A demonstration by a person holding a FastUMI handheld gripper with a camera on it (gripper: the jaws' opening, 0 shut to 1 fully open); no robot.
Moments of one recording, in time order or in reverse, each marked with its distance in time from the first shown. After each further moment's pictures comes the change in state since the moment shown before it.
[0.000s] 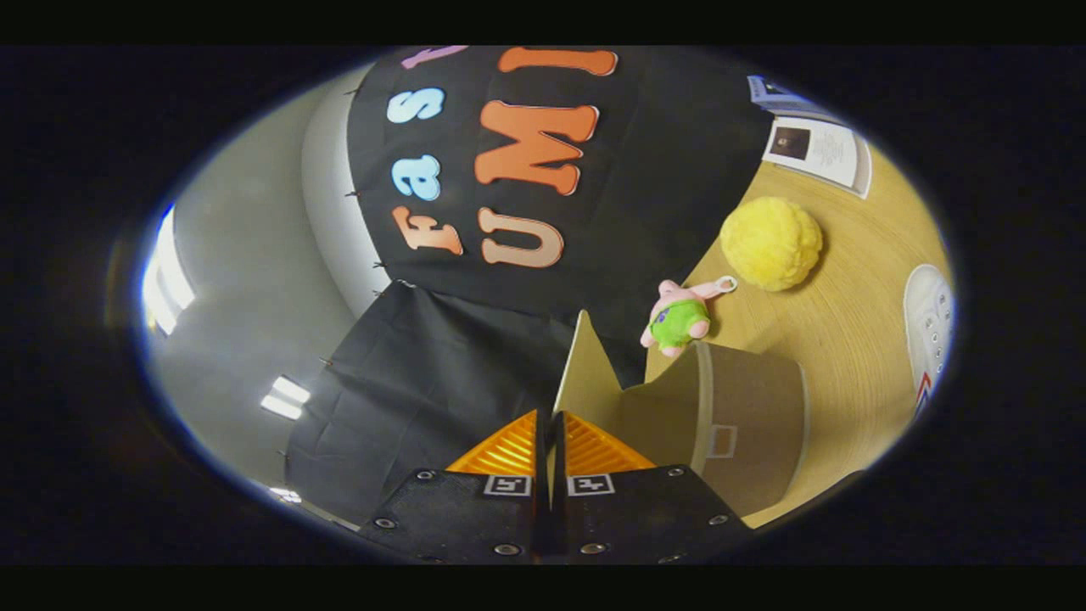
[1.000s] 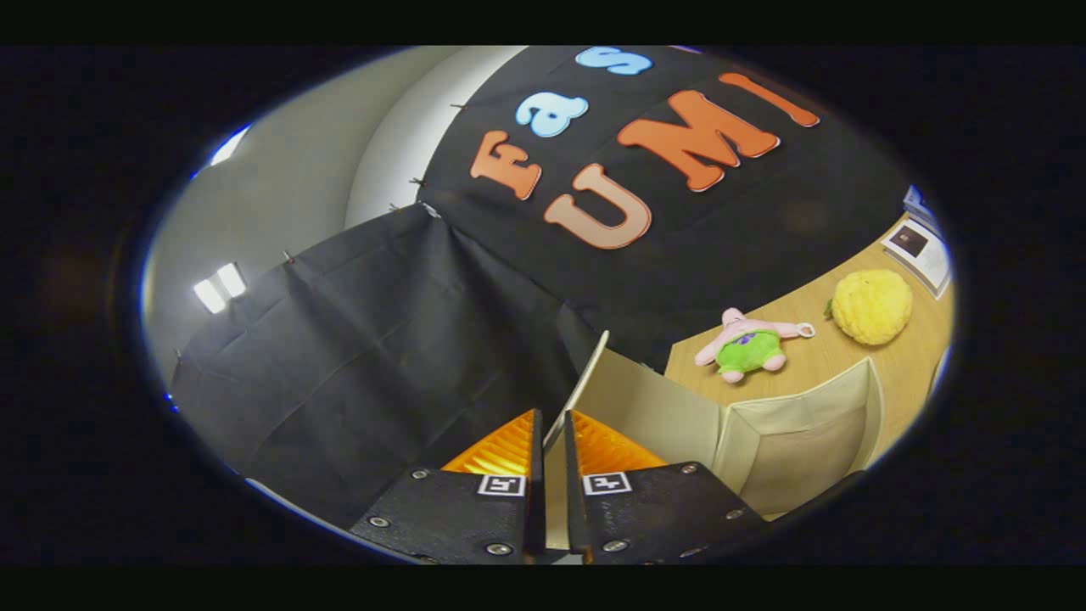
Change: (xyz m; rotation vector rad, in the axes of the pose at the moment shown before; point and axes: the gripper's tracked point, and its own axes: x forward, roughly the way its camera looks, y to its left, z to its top) arm 0.134 0.124 -0.121 -0.462 0.066 -0.111
